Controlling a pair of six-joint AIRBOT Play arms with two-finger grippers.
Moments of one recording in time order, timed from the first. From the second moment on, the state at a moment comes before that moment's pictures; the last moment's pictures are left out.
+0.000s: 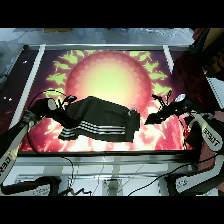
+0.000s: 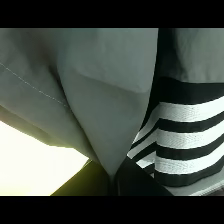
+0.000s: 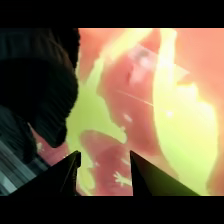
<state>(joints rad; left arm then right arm) -0.12 -1.41 0.97 1.35 -1.10 -1.15 -0.14 -1.69 1.11 -0.90 1.34 0.86</state>
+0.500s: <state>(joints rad) -0.12 -1.41 0.97 1.32 -1.10 -1.15 -0.08 -1.69 1.01 -0.63 1.21 0.81</state>
